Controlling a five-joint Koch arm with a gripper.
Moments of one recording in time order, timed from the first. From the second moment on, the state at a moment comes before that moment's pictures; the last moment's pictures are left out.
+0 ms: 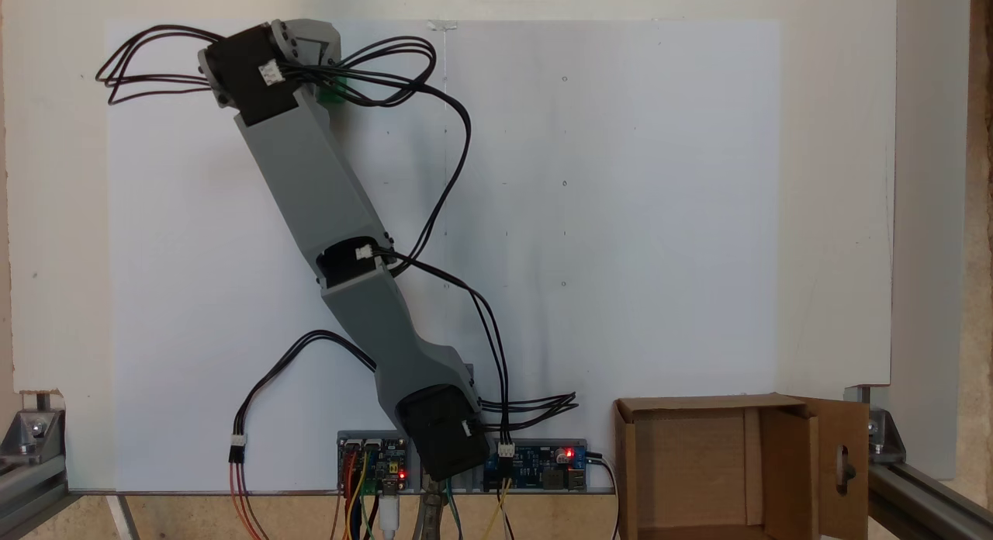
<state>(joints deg) -21.6 38.8 17.2 82.7 30.0</state>
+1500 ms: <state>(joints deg) -22.7 33.6 17.2 77.9 30.0</state>
